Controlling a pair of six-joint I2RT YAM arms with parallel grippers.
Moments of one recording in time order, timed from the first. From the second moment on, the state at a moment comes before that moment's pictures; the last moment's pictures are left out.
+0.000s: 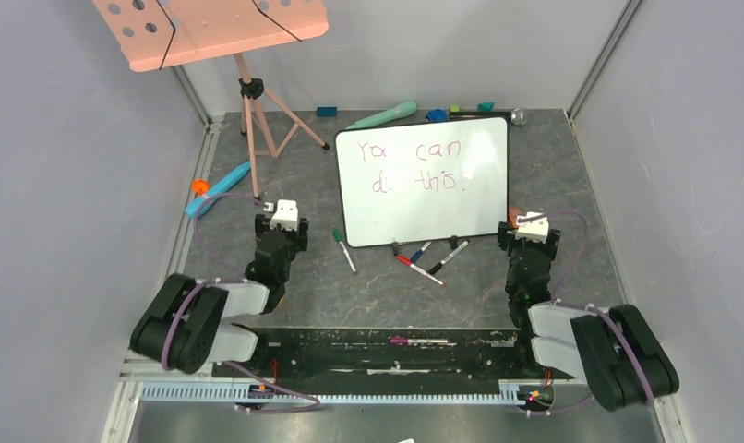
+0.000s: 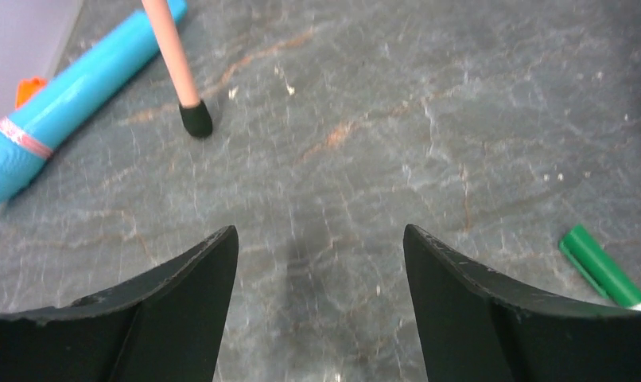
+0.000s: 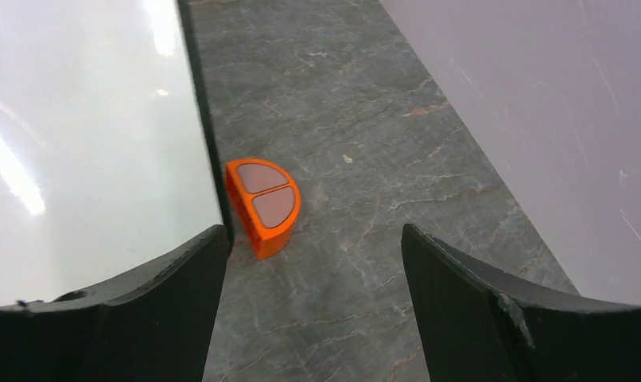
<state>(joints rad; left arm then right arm) -0.34 1.29 0.18 0.82 -0.40 0.09 0.25 1.12 0.01 1.04 0.57 -0.19</state>
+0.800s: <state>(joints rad) -0.08 1.50 0.27 1.03 -0.22 0.02 0.17 1.39 0.01 1.40 0.47 -0.18</state>
